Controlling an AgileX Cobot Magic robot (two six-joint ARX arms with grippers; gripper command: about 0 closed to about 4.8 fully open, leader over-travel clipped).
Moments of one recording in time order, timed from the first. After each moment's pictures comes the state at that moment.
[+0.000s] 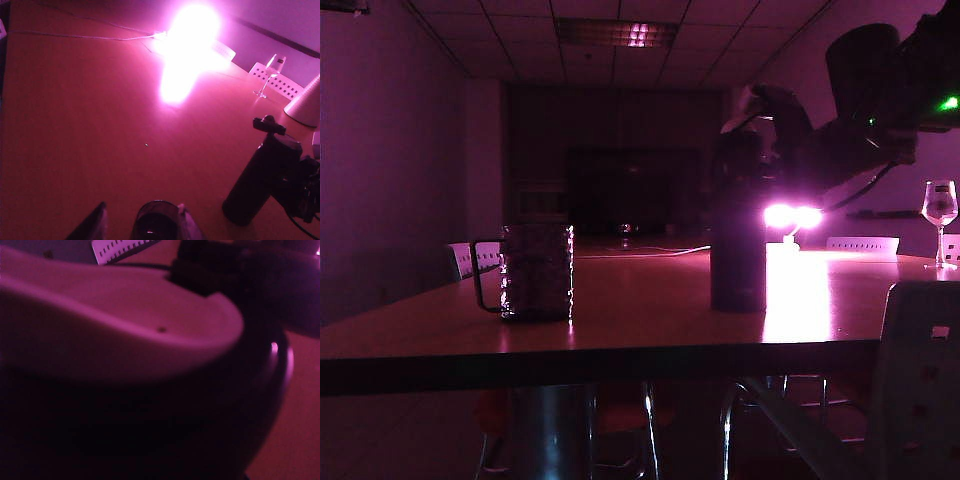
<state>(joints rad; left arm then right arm) -0.12 0.85 0.73 0.06 0.27 -0.17 0.25 1.85 1.04 0.58 -0.34 -0.05</state>
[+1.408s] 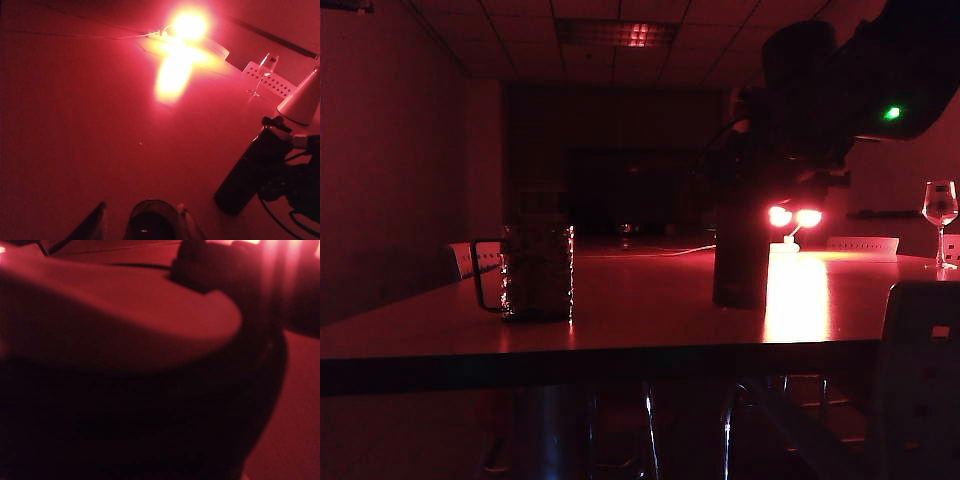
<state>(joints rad) -0.12 0.85 0.73 0.06 0.29 -0.17 0.42 1.89 1.04 0.68 0.31 0.16</state>
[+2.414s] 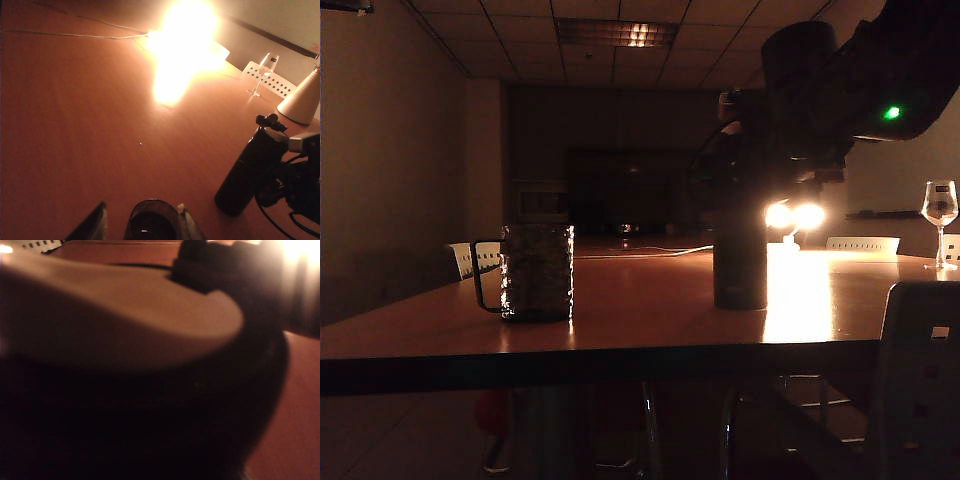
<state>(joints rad) -0.12 0.85 0.73 0.06 0.29 -0.17 0.42 1.89 1.04 0.68 0.26 0.06</state>
